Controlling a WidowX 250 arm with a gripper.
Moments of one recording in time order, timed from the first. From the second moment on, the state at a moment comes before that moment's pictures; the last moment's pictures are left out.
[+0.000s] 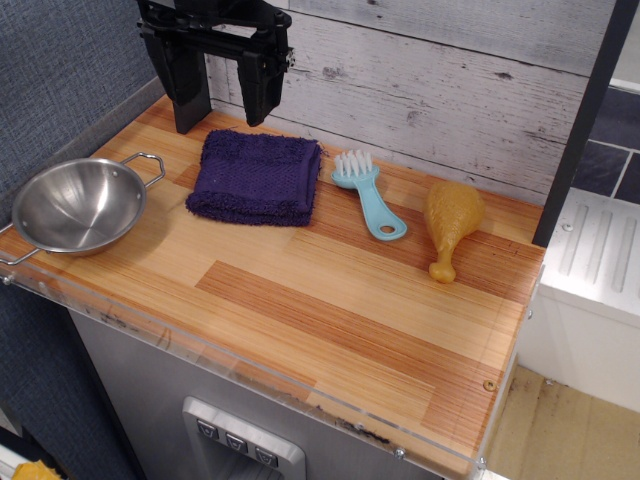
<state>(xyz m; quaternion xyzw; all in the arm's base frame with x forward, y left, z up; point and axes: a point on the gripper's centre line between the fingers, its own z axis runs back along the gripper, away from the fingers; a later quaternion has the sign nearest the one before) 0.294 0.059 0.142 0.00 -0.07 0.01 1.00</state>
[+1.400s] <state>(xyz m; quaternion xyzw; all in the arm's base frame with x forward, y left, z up) 0.401 -0.016 0.031 0.07 -0.02 0.01 1.00</state>
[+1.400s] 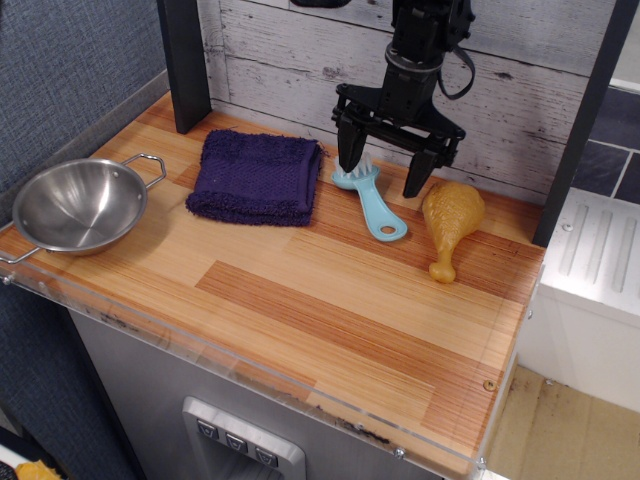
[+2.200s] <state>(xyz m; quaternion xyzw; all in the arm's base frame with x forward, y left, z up) 0.398 0.006 0.019 0.10 0.01 0.04 0.99</state>
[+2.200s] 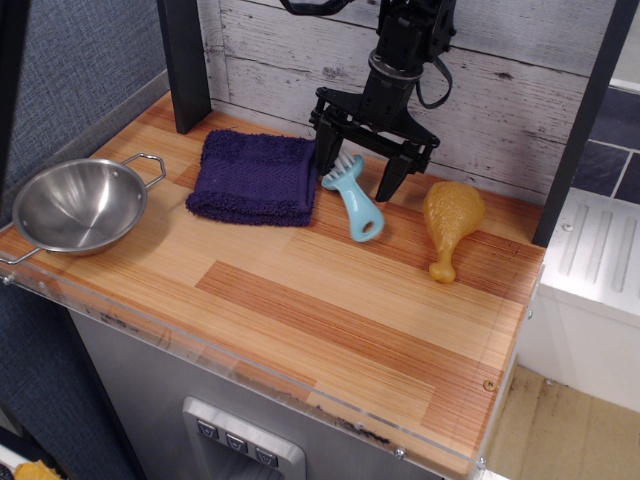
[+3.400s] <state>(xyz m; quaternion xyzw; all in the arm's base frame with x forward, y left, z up) 0.356 -0.029 0.142 -0.02 -0.15 -0.02 0.99</state>
